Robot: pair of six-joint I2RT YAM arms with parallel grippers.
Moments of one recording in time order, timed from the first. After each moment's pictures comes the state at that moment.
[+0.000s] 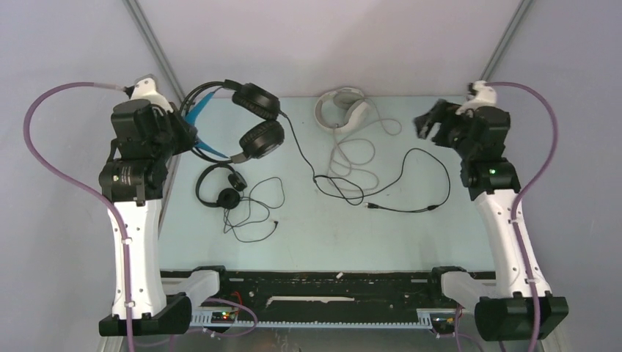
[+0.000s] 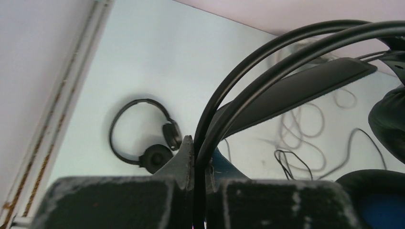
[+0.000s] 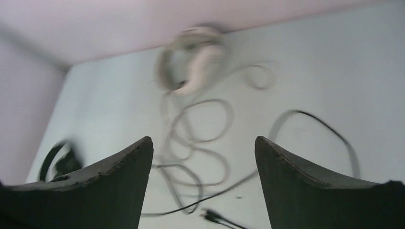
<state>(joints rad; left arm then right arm) 0.05 1.08 1.63 -0.95 -0.03 -0.29 -0.02 1.08 1.18 -0.39 -0.13 0.38</state>
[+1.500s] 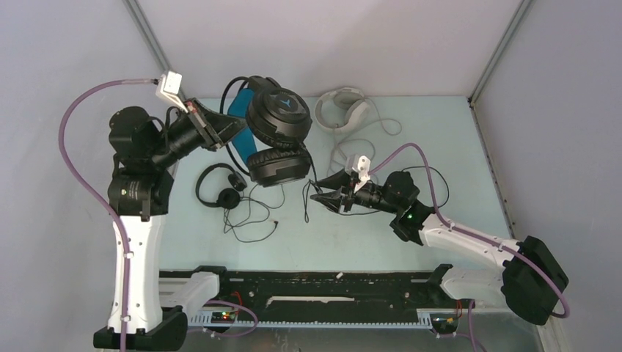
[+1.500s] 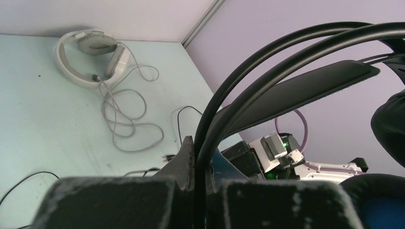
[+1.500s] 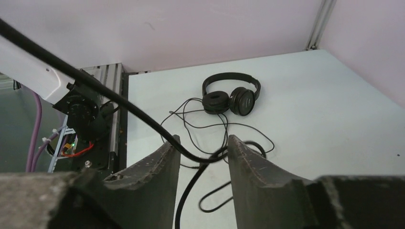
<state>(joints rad) -0.03 0.99 1.50 -0.54 0.72 -0.63 0.81 1.16 0.62 0.65 -0.53 0.06</state>
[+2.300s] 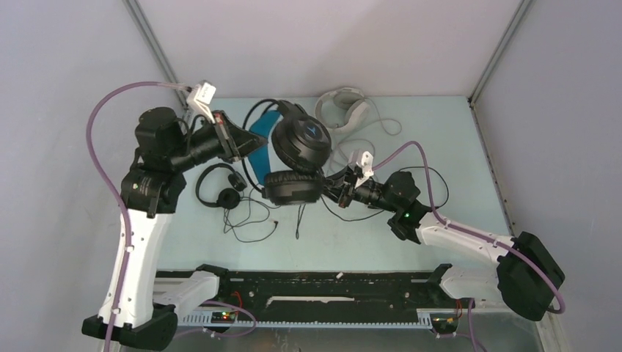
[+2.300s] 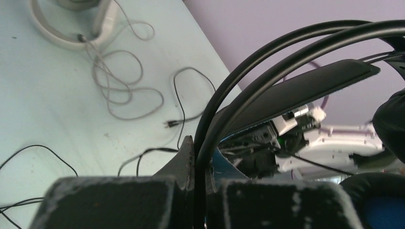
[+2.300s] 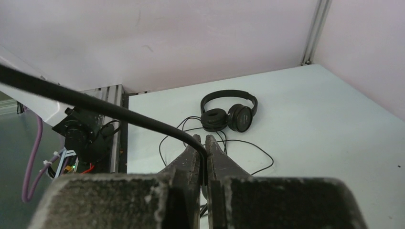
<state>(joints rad) -0.16 1.00 1.46 -0.66 0.66 -0.52 0.81 1.20 0.62 0.80 -0.51 0.15</state>
